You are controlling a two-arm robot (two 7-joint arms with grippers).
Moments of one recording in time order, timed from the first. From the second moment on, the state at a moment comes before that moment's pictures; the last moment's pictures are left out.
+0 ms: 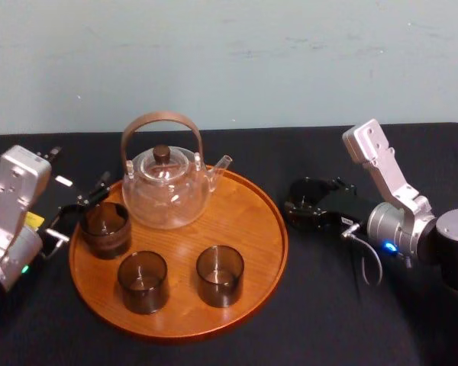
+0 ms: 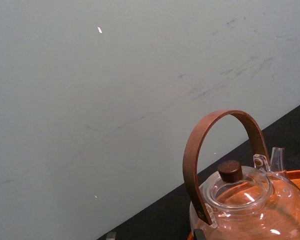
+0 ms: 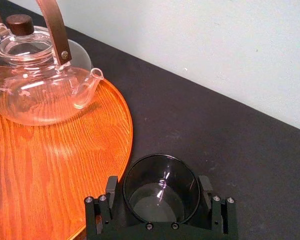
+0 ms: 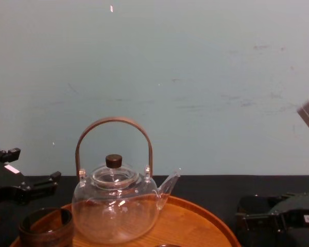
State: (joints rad) left arm -0.20 0.60 0.45 -1.41 -0.25 -0.12 0.03; right arm 0.35 0.38 -0.38 -1.29 0.22 0.29 0.40
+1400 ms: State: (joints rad) left arm -0.20 0.60 0.45 -1.41 -0.25 -0.12 0.03; right arm 0.35 0.38 -0.38 -1.28 0.22 0.29 0.40
